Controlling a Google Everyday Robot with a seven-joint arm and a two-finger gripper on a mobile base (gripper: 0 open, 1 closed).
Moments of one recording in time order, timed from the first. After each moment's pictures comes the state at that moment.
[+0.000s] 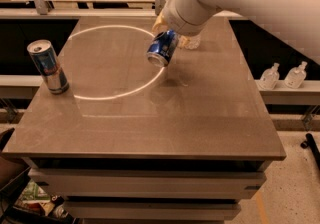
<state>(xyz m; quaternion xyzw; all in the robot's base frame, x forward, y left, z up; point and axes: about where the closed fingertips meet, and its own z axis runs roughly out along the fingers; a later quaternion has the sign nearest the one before) 0.651 -0.033 0.923 0.14 0.92 0.20 0.29</state>
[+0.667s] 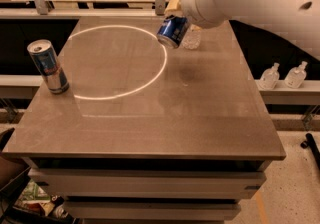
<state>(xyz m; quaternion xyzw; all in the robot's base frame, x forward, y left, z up) 0.661 -0.066 0.972 0.14 0.87 0.24 0.41</state>
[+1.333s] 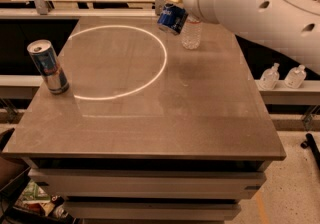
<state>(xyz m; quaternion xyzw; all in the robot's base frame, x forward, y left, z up) 0.670 -0.068 1.005 0.09 0.82 0.25 0.50</state>
